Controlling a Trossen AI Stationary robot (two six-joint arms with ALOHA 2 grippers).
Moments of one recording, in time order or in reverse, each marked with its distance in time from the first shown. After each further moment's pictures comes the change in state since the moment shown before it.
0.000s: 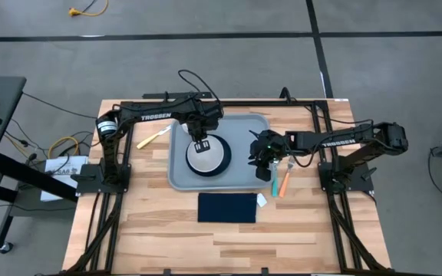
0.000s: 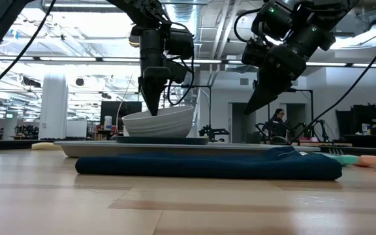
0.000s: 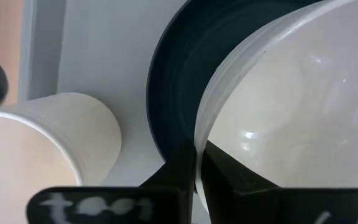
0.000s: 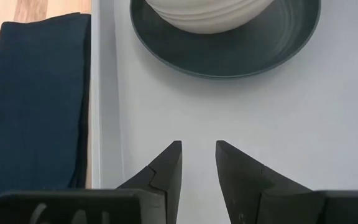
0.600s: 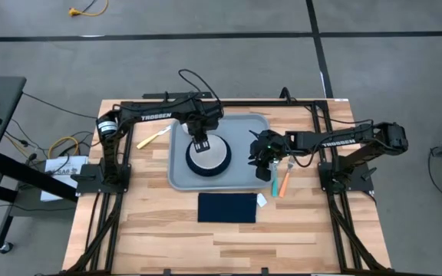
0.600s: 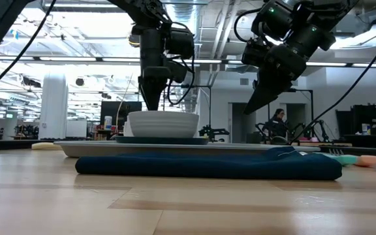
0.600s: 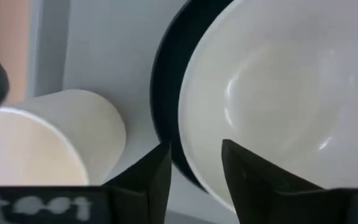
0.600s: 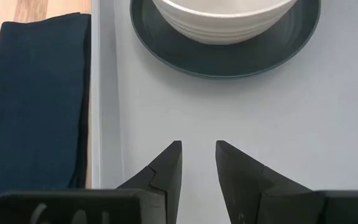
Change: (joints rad) left arm -0.002 0.002 0.022 -0.030 -0.017 0.002; right arm 0.000 0.000 0.000 0.000 0.000 0.000
